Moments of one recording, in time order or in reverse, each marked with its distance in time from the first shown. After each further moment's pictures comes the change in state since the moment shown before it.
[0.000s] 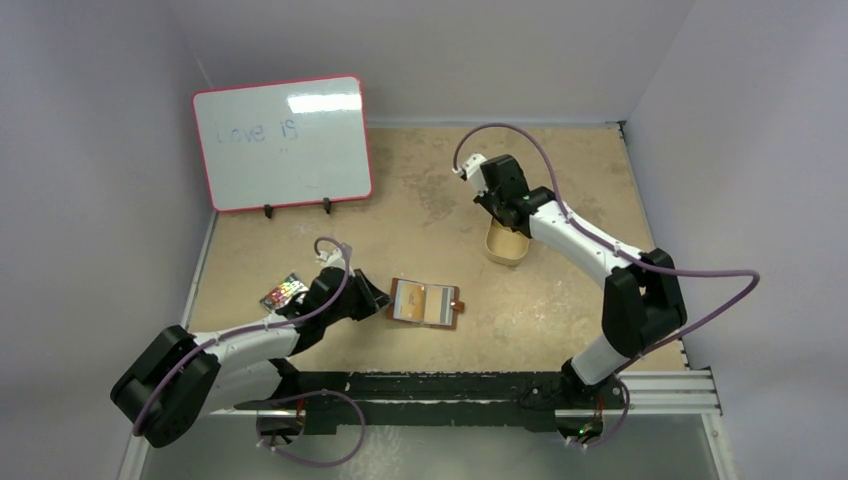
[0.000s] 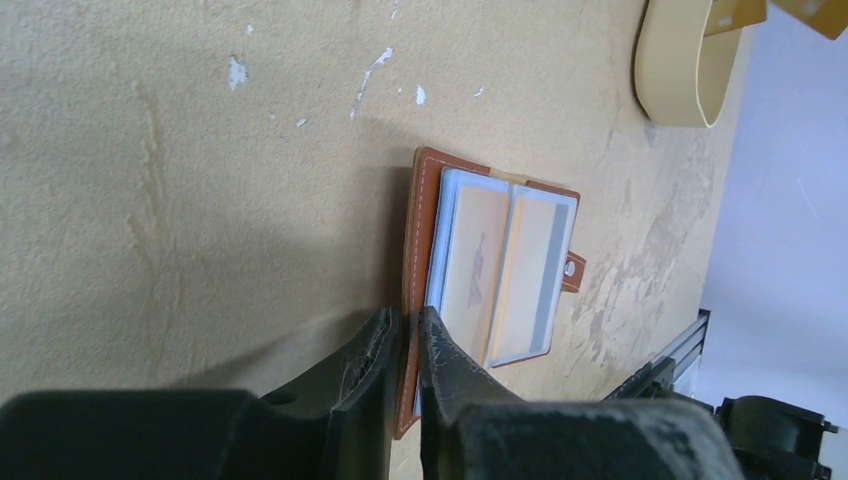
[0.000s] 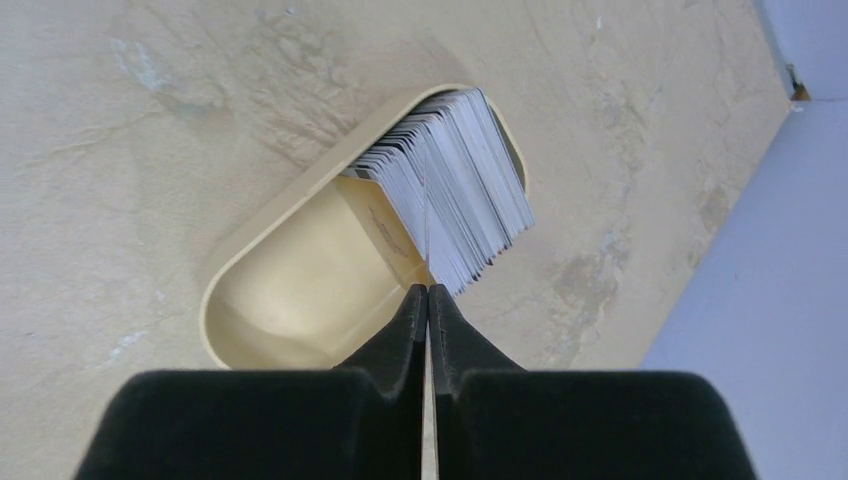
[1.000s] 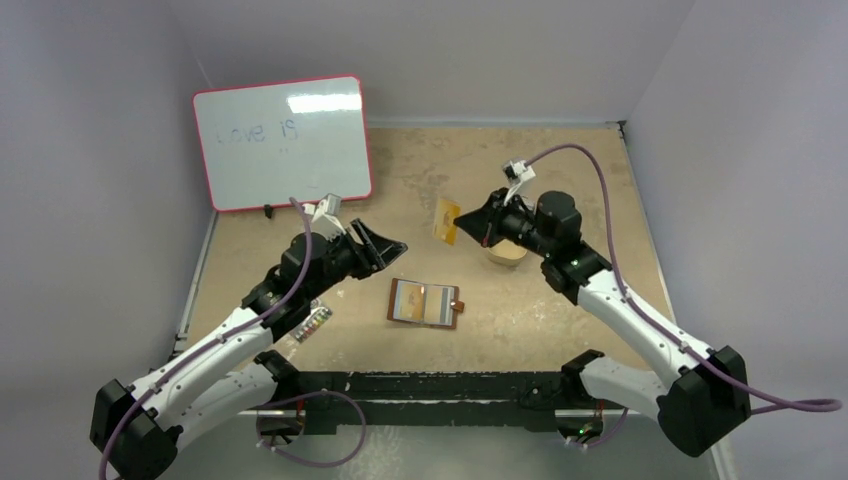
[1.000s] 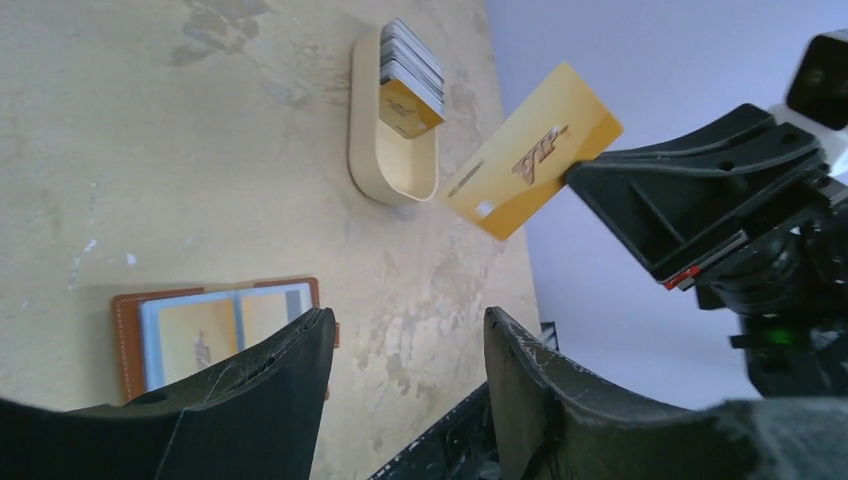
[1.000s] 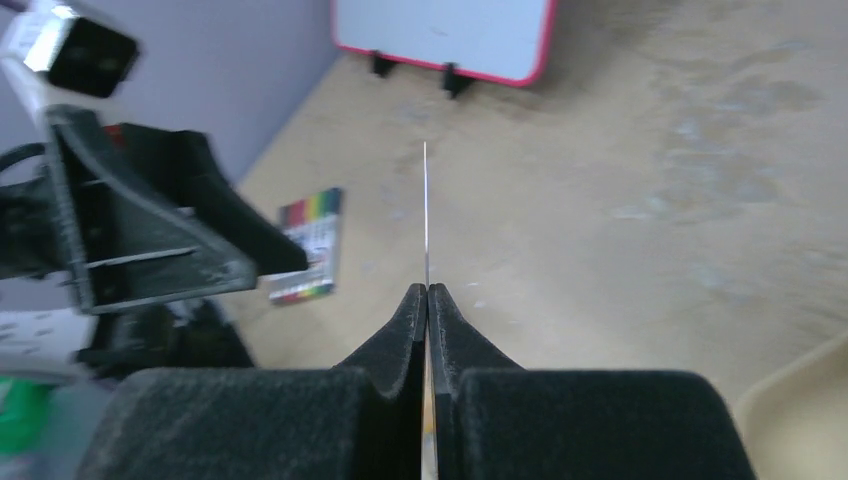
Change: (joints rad) left arm 0.000 -0.269 0.374 -0.328 -0.021 0.057; right arm 0.005 -0.507 -0.359 0.483 -0.694 0.807
